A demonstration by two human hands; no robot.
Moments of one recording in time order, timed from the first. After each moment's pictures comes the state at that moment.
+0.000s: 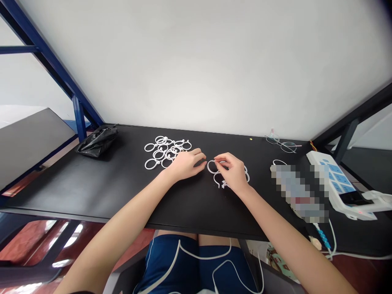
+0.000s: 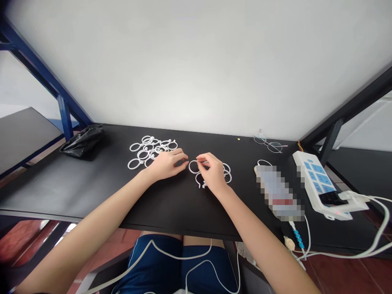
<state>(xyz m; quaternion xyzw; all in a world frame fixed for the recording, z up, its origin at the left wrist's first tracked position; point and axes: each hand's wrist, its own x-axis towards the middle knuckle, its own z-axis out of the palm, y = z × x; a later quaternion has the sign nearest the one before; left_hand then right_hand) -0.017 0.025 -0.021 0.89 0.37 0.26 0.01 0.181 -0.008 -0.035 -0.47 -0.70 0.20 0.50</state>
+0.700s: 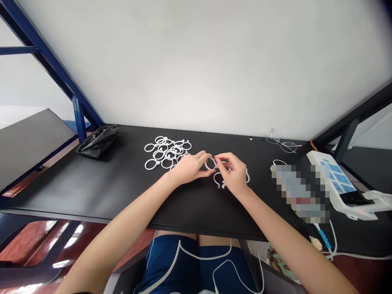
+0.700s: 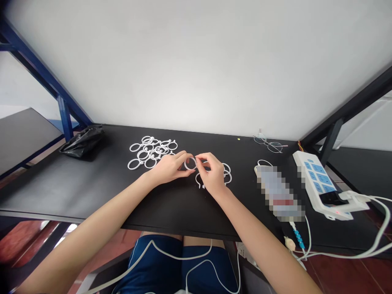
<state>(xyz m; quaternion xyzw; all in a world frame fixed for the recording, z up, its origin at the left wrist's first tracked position) -0.009 0.015 -0.020 0.91 0.33 0.26 0.03 0.173 -0.015 -0.030 -0.43 -0.69 0.15 0.56</state>
